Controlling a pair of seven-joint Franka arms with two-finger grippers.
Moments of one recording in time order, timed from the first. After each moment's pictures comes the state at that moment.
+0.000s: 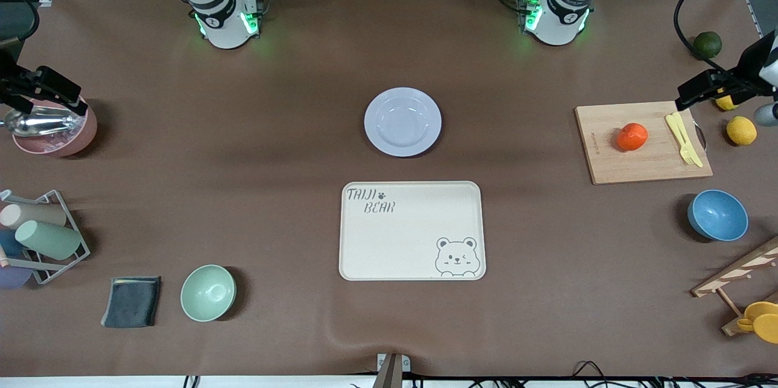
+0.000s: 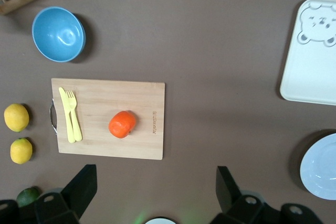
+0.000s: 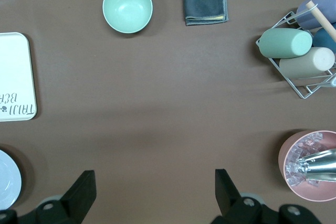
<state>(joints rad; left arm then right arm) -0.07 0.00 0.07 -1.60 0.03 1.51 -0.11 -0.03 -0.03 -0.01 -1.57 0.02 1.56 0.01</state>
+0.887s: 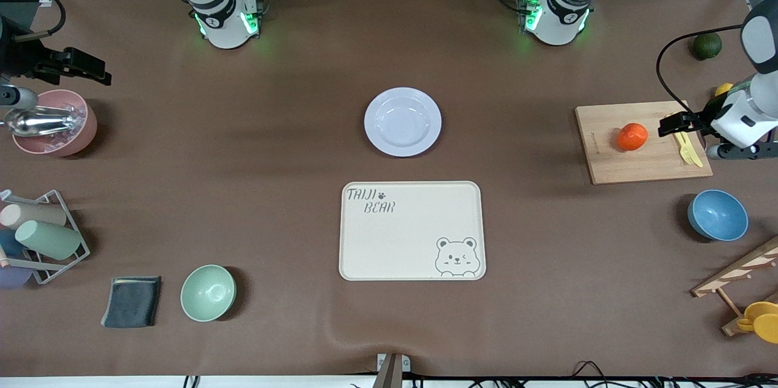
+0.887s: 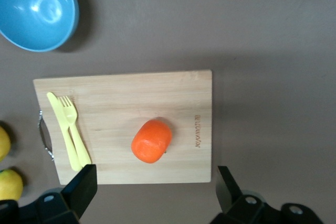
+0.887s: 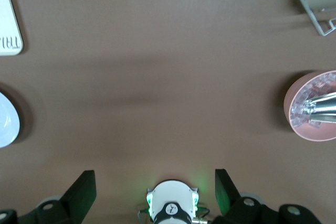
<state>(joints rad) 0.13 0.00 0.07 -2.12 0.05 1.98 0.18 -0.02 -0.03 0.00 -1.59 0.02 1.30 0.01</state>
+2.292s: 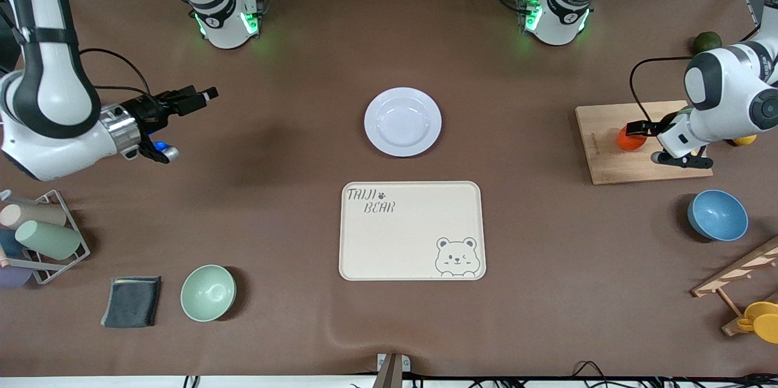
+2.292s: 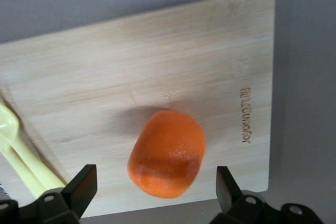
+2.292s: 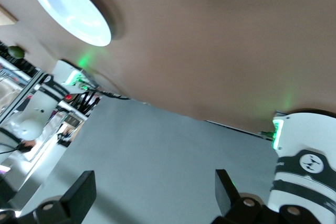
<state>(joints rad) 0.22 0.20 0.07 -2.29 0.09 2.20 0.35 -0.09 0.30 -0.01 -1.87 0.58 1.19 -0.04</state>
